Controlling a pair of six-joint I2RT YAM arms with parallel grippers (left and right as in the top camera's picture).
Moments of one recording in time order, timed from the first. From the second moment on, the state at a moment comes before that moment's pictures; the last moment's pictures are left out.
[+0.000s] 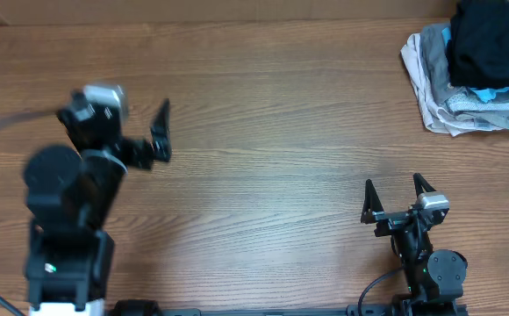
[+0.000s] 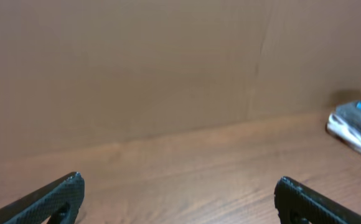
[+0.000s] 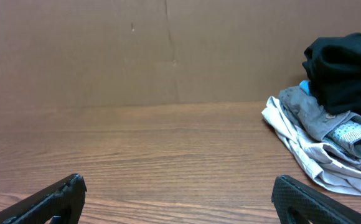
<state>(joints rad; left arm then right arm) -0.04 0.85 1.01 -0.32 0.17 0.02 0.04 0.01 0.02 -0.03 -0.11 0.10</state>
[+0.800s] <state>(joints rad) -0.02 0.17 0.10 0.19 0.18 0.01 0.04 0.01 0.02 -0.03 -0.11 0.10</state>
